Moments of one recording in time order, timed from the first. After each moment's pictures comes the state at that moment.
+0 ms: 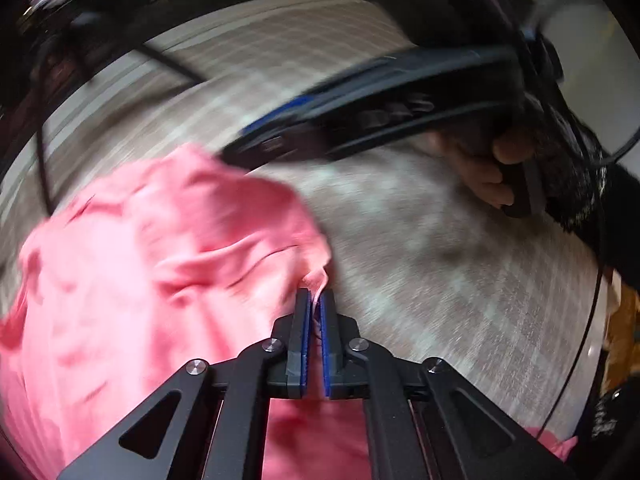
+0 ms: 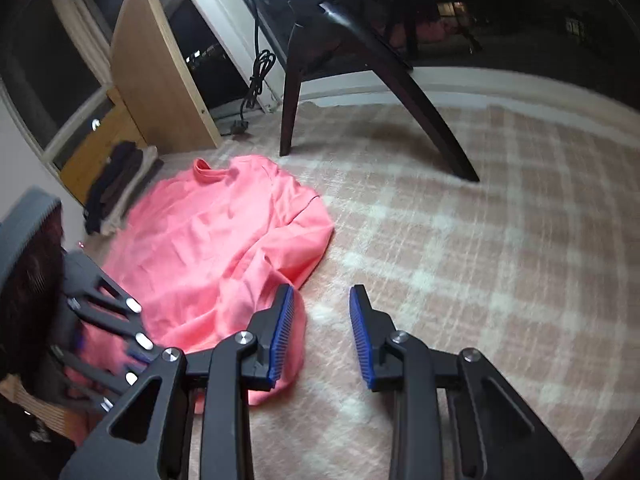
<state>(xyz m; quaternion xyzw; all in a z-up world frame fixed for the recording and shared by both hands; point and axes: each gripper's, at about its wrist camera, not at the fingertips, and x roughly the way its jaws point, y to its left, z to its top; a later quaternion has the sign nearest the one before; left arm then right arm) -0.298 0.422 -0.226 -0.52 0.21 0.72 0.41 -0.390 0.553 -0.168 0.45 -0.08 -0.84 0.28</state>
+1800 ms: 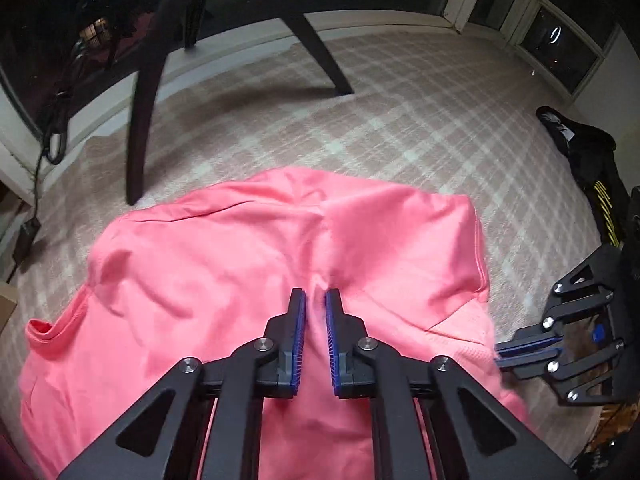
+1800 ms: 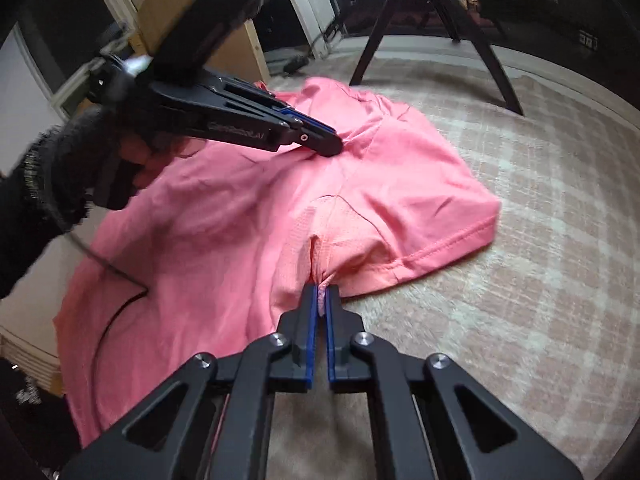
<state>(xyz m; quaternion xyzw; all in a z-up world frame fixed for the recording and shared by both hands) -0.385 0.379 -0.229 -0.52 0.18 0.76 0.35 -0.289 0.512 -0.161 0.48 -0.03 -0.84 0.26</state>
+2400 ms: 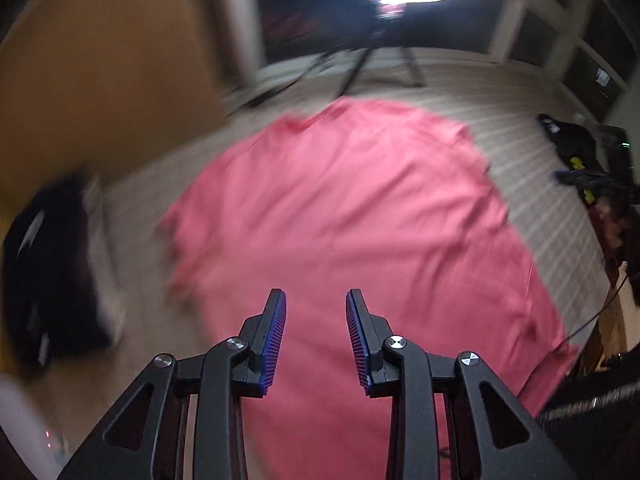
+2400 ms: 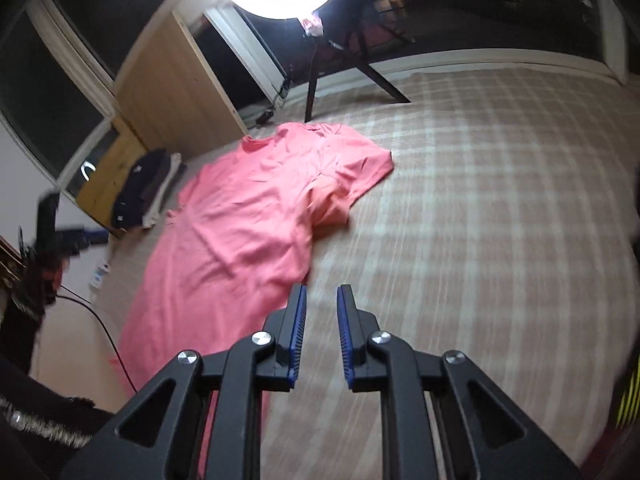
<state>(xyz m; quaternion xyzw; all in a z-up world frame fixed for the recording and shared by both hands) -0.205 0.080 -0.105 -0.52 0.14 0.82 0.20 -0.131 0.570 -0.084 0.46 -0.16 -0.86 0.18</state>
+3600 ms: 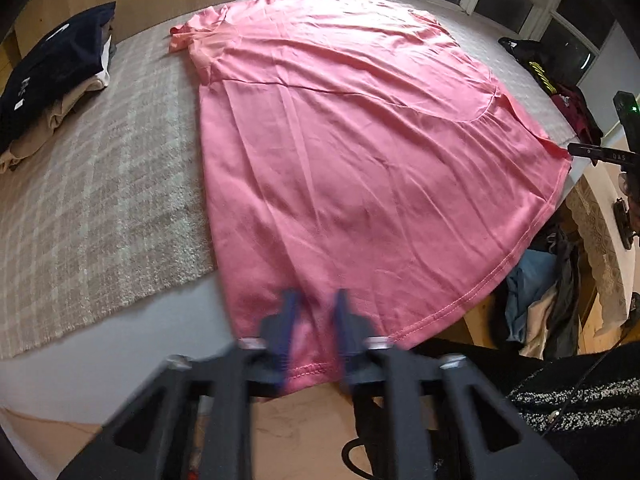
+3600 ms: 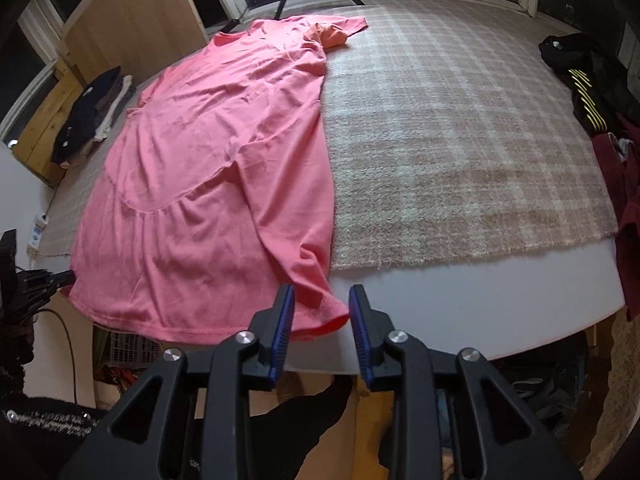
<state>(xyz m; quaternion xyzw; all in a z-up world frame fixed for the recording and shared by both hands) 0.002 -0.021 -0.245 -0.55 0.11 0.79 0.25 0.049 0.427 -0.135 0.53 -0.12 -0.84 0.02</state>
